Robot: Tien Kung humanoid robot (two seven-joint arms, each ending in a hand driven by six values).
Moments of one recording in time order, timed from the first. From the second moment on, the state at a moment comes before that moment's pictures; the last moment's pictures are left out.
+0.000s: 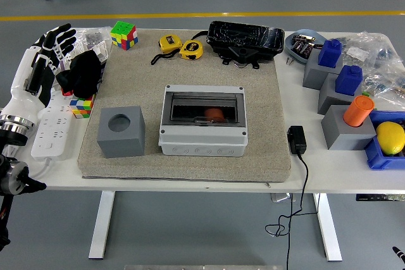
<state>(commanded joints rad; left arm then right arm) -0.15 0.19 -1.52 -1.39 1.19 -0.03 -0.20 0.12 -0.18 1.73 0.21 -1.71 -0.01 -0.04</state>
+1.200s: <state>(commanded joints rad) -0.15 0.18 -1.51 -1.39 1.18 0.01 -0.20 0.12 -0.17 1.74 0.21 -1.71 -0.01 -0.04</state>
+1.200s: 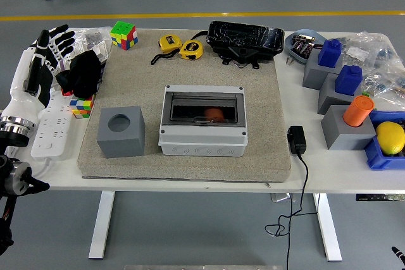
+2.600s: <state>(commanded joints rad) -0.15 0.19 -1.51 -1.40 1.17 0.02 -0.21 0.12 -0.18 1.74 0.21 -1.71 -0.01 -0.04</state>
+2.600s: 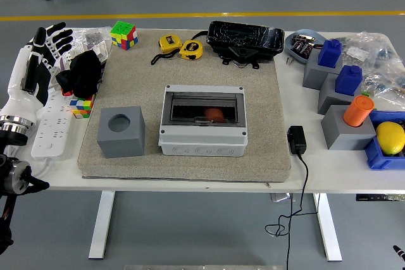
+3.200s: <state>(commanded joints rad) -0.15 0.19 -1.51 -1.40 1.17 0.02 -0.21 0.12 -0.18 1.74 0.21 -1.71 -0.01 -0.04</state>
